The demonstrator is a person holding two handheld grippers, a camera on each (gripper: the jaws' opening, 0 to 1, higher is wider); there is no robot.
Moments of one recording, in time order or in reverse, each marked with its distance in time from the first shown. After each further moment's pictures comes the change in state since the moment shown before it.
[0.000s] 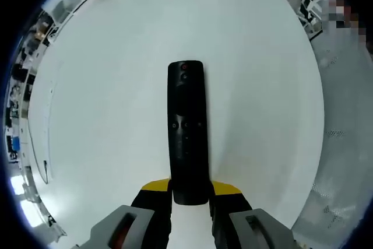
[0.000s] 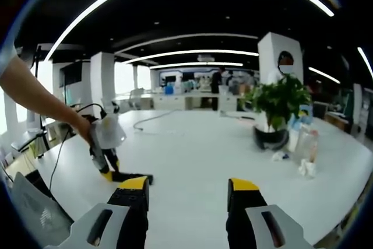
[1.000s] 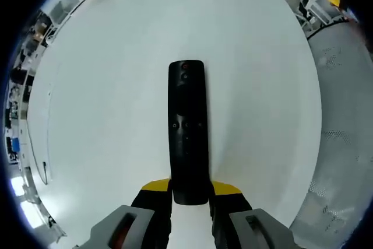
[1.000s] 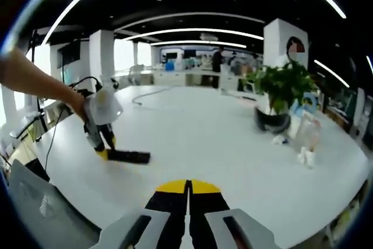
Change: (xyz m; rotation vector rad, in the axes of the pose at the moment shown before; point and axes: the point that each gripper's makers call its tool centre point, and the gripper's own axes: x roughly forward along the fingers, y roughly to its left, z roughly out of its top) left arm -0.001 -0.008 0.002 0.000 -0.003 -0.008; right arm 0.003 0.002 -0.033 -0.037 0.190 -0.002
